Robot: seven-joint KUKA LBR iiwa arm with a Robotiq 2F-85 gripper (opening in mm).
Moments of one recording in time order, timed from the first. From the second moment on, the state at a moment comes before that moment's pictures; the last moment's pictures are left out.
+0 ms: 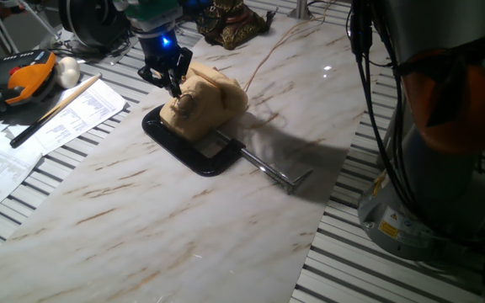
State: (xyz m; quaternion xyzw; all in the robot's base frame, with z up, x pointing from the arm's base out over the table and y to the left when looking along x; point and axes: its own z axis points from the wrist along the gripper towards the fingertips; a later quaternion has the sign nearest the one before) arm 0.573 0.006 0.169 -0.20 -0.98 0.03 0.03
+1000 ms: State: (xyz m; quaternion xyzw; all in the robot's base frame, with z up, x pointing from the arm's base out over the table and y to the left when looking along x) arm 0.609 -0.007 0.184 -0.21 -0.98 0.02 0.03
